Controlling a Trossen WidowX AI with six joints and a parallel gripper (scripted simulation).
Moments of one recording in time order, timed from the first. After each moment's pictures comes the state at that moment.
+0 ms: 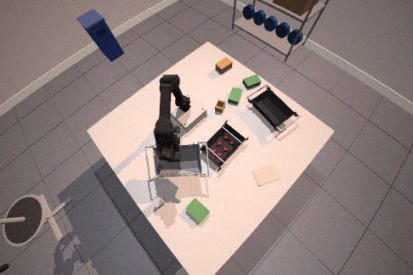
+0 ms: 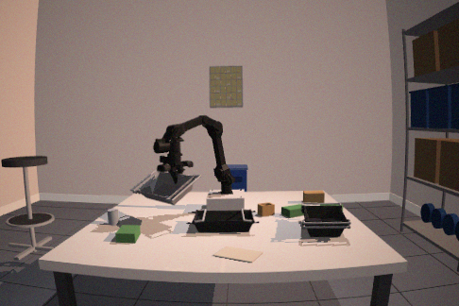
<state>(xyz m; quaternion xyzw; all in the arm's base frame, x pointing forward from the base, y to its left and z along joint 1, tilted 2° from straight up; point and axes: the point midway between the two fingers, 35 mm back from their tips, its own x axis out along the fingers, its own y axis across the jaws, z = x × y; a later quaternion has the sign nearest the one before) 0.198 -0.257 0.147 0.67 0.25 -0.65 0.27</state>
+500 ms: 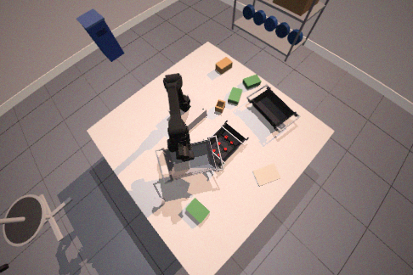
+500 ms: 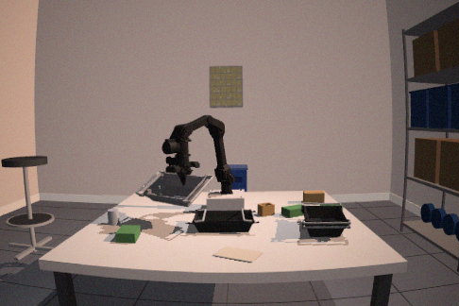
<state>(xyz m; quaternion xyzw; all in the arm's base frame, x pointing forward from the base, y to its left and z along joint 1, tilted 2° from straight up) 0.240 -0.217 0.147 0.64 0.30 -0.63 0.33</state>
